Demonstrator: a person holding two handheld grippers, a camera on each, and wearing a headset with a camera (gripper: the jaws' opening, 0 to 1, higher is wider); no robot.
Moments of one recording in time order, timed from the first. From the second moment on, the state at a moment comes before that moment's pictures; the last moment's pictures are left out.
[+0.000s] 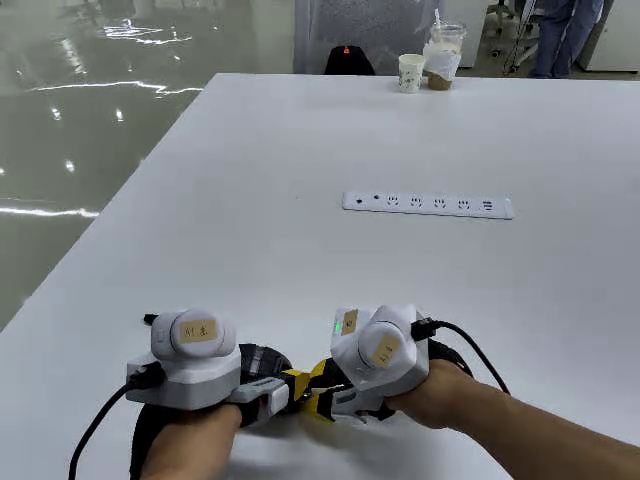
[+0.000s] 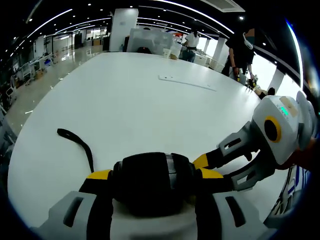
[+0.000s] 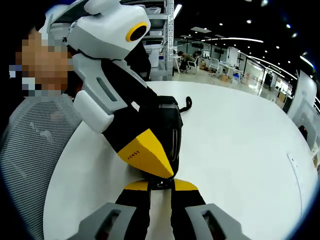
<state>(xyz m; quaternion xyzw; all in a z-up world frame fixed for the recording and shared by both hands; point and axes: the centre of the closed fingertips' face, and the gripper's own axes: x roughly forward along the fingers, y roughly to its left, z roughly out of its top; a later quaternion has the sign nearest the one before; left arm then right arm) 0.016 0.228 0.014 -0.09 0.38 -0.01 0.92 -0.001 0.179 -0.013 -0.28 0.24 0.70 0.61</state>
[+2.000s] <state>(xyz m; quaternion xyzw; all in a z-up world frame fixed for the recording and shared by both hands) -0.005 0.230 0.033 -0.05 0.36 -0.07 0.93 0.004 0.113 0.009 -0.25 0.27 0.64 0.67</state>
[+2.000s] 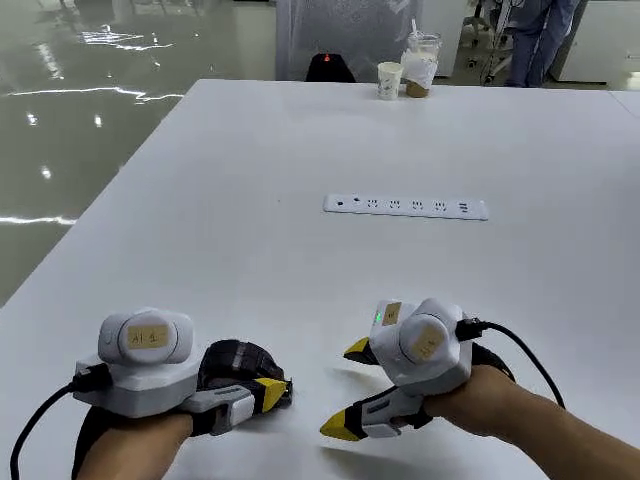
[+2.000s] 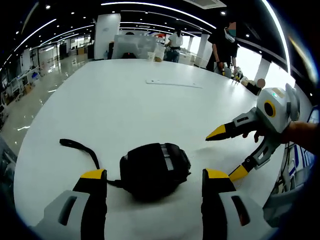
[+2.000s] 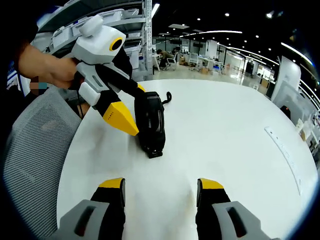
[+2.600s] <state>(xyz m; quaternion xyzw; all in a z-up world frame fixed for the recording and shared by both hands) -0.022 0.228 0.034 -0.02 0.35 -0.13 0.93 0.000 0.081 0.024 -0.22 0.27 0.61 0.72</state>
